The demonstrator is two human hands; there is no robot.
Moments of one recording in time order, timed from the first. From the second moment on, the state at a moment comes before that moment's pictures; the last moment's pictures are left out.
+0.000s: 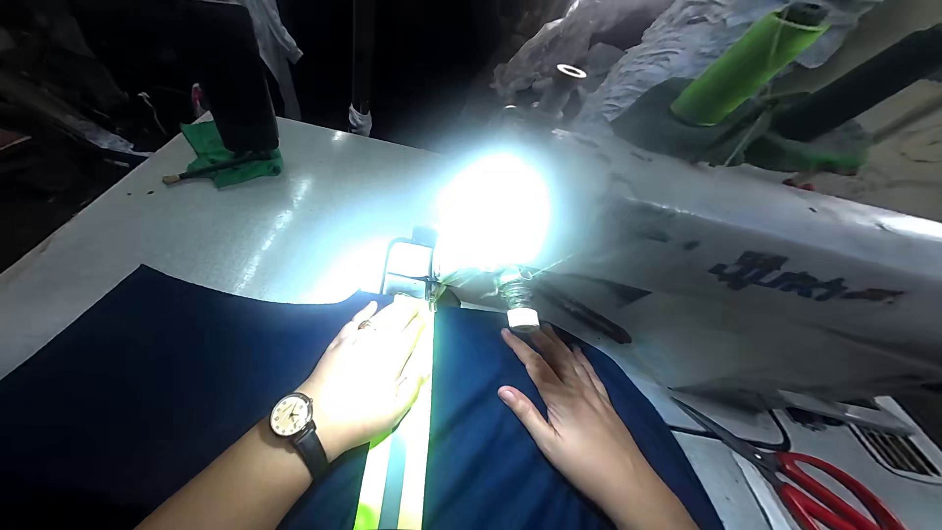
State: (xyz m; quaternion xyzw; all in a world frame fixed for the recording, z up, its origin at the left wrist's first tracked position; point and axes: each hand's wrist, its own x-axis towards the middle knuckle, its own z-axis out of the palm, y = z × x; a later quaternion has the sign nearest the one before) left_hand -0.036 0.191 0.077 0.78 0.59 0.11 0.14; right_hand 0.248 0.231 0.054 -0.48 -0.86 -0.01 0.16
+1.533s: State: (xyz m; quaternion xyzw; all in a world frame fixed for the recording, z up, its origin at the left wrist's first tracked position) left_hand -0.012 0.023 0.062 0.82 0.50 0.27 0.05; right_hand 0.204 0.073 0.070 -0.37 -0.91 0.05 0.18
